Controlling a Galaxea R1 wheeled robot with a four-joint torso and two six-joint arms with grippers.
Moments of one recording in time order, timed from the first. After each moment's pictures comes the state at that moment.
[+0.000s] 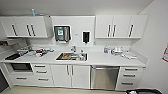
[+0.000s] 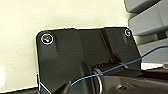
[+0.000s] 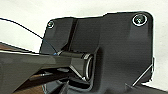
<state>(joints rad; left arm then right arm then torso) 1.48 2.77 -2.35 0.02 -0.05 0.03 -1.56 2.80 -2.36 -0.34 0.06 0.17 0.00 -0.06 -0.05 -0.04</state>
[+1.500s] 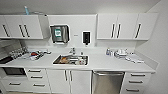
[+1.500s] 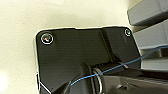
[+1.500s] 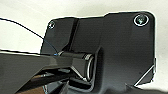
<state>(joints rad) 1.48 2.77 -2.35 0.02 -0.05 0.03 -1.56 2.81 -2.37 -0.34 0.06 0.17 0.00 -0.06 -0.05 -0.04</state>
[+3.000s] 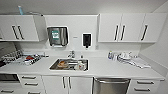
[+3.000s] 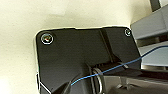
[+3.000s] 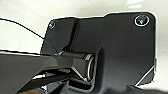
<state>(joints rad) 1.48 2.77 -2.35 0.03 -0.05 0.03 -1.56 2.81 -2.37 -0.35 0.05 0.17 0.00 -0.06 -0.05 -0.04</state>
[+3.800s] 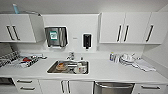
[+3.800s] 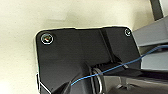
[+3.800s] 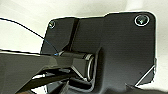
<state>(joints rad) 1.48 2.77 -2.35 0.03 -0.05 0.03 -1.56 2.81 -2.37 -0.35 0.05 0.17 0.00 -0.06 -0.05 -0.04</state>
